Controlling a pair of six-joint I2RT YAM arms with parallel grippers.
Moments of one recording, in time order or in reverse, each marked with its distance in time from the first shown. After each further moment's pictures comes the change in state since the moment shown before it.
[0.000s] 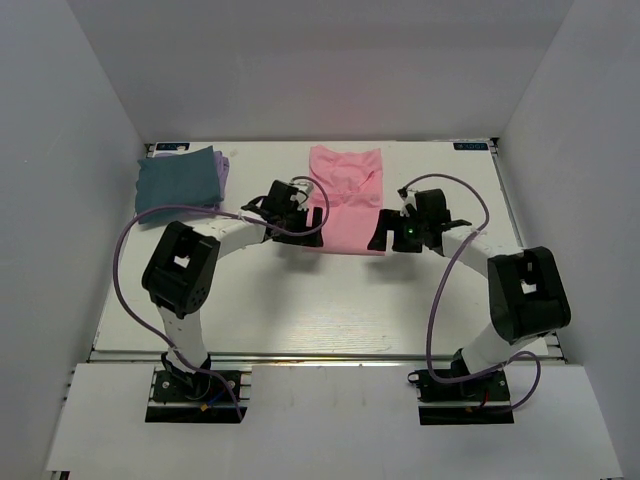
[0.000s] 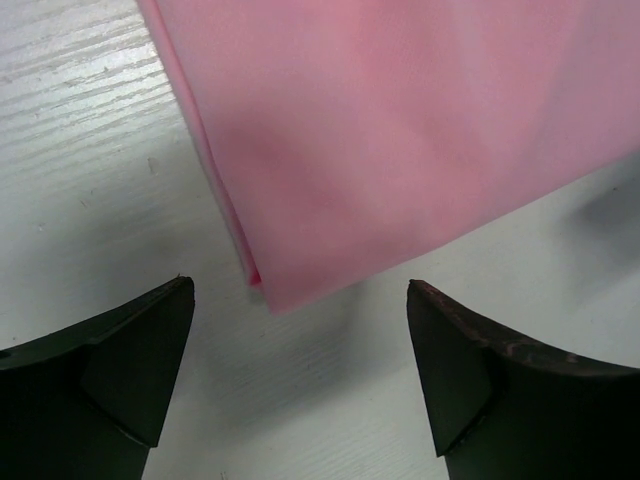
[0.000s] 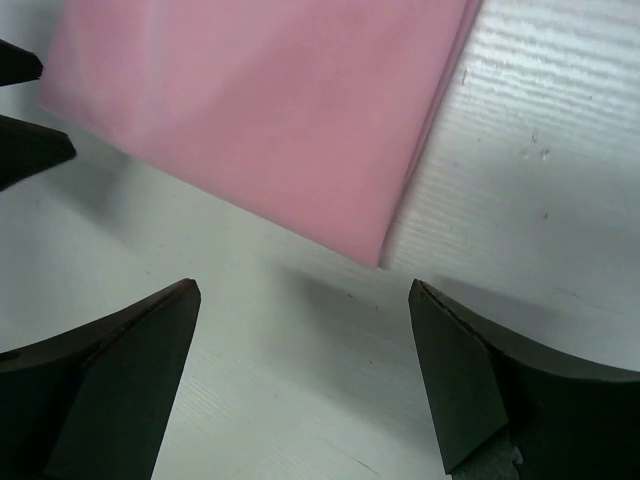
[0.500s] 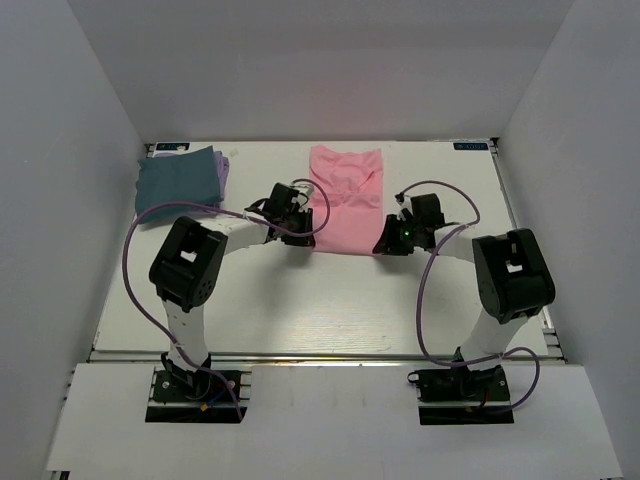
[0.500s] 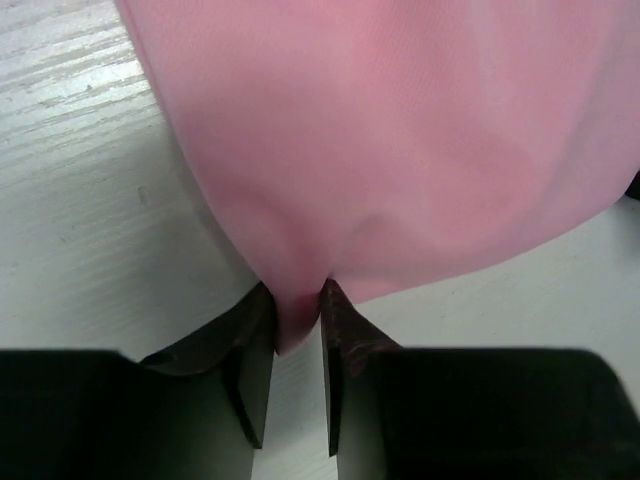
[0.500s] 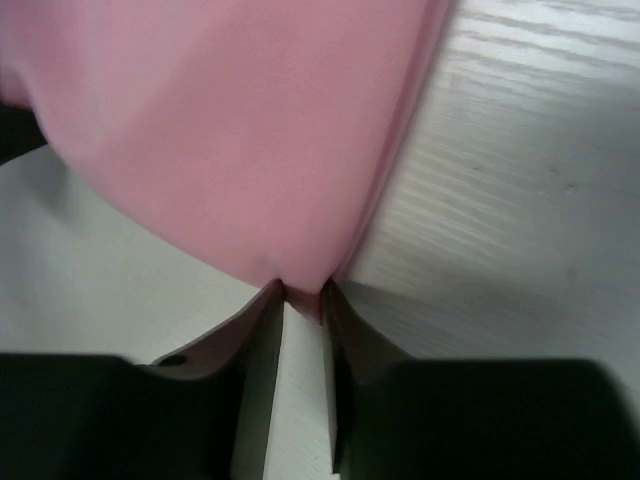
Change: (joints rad) left arm 0.003 0.060 -0.010 0.068 0.021 -0.021; right arm -0.017 0.150 -0.006 0.117 -0.044 0.046
